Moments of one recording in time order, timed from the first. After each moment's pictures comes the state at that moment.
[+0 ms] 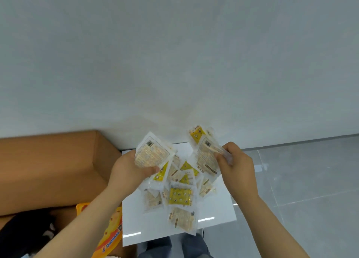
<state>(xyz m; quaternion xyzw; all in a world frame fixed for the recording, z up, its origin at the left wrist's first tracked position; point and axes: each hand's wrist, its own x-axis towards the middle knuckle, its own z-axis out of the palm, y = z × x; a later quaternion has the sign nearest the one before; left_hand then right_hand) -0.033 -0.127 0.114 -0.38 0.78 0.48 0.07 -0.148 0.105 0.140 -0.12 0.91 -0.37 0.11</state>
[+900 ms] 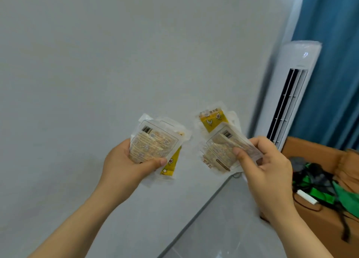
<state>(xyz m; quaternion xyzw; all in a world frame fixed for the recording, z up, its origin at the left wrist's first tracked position) -0.109 0.201 0.544 0.11 0.75 0.64 -0.14 -0.052 0.447 0.556 -0.07 0.80 -0.40 -0.45</state>
